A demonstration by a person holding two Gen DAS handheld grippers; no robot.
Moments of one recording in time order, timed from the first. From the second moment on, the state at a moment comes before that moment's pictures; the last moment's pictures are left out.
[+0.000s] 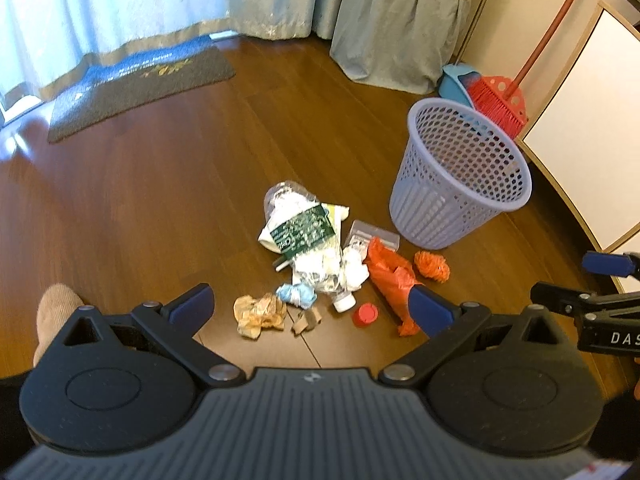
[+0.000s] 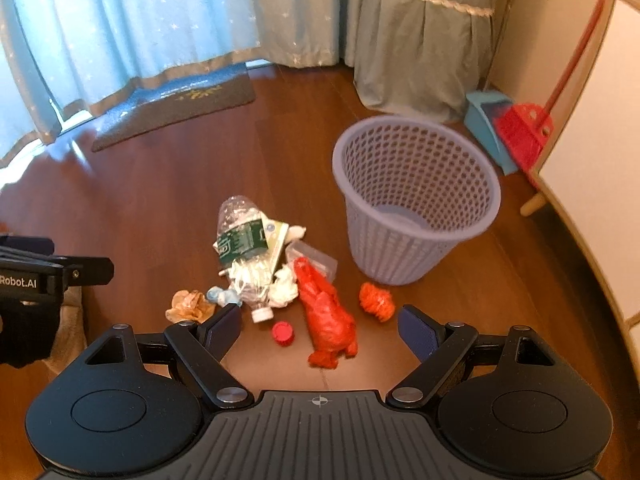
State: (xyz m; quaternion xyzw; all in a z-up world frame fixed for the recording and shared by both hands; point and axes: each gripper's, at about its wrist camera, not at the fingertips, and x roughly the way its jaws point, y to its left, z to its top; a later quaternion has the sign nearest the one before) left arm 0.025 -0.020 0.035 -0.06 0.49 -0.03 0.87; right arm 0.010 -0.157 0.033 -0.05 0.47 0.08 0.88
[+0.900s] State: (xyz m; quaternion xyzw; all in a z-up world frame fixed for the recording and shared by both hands) left arm 0.093 -0.032 -0.031 0.00 0.53 -0.10 0.84; right arm 0.137 -0.203 -0.023 -0.18 0.43 0.28 0.84
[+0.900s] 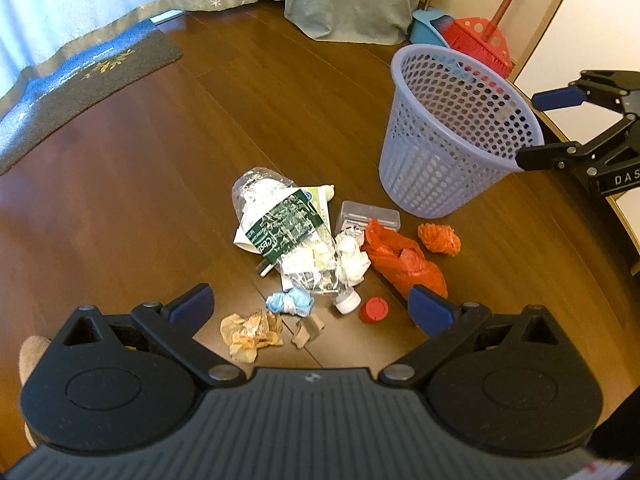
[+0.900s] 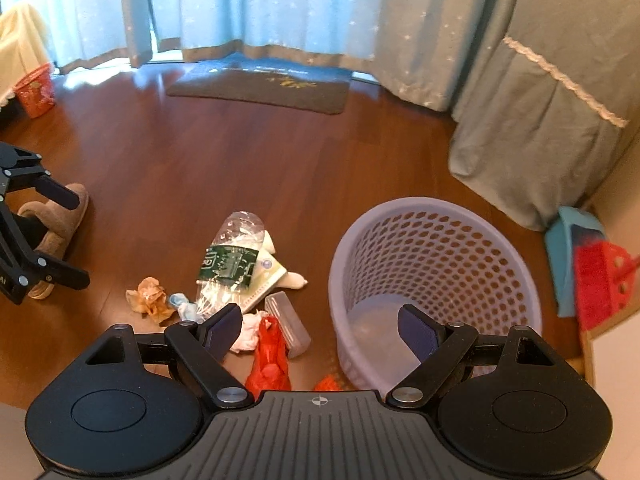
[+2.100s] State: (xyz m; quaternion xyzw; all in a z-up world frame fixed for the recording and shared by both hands) left arm 0.113 -0.029 -0.085 -0.06 0.54 -0.03 0.84; right arm 0.181 -0.230 -0.143 -0.24 0.41 0.39 0.79
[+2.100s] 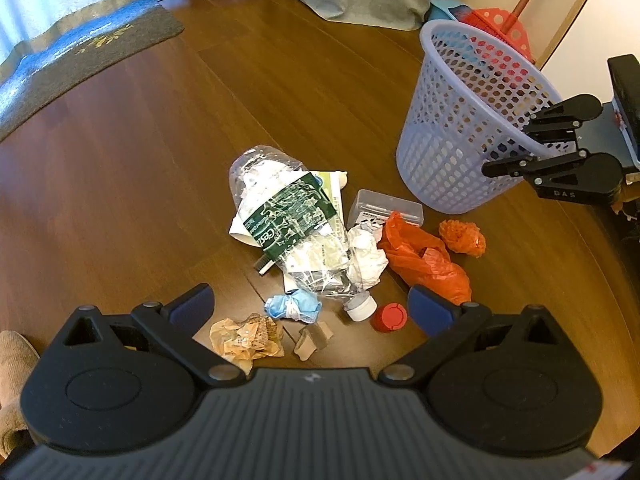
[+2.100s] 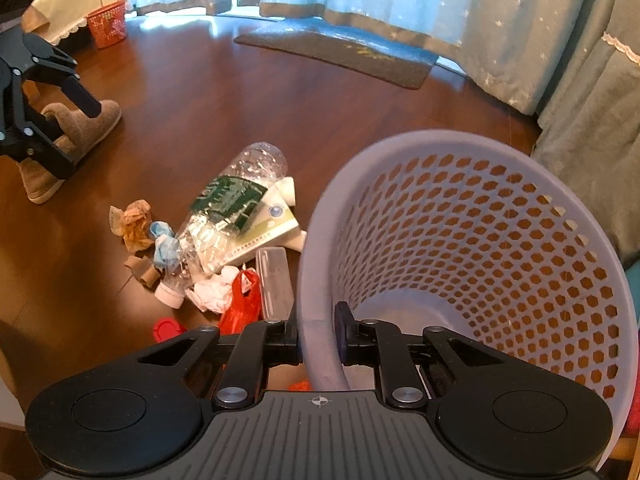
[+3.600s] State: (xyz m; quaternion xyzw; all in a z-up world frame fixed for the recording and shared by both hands) left arm 0.118 -0.111 -0.199 0.05 0.53 -0.15 0.83; right arm 0.044 -0.244 -0.232 -0.44 0.38 0.12 0.81
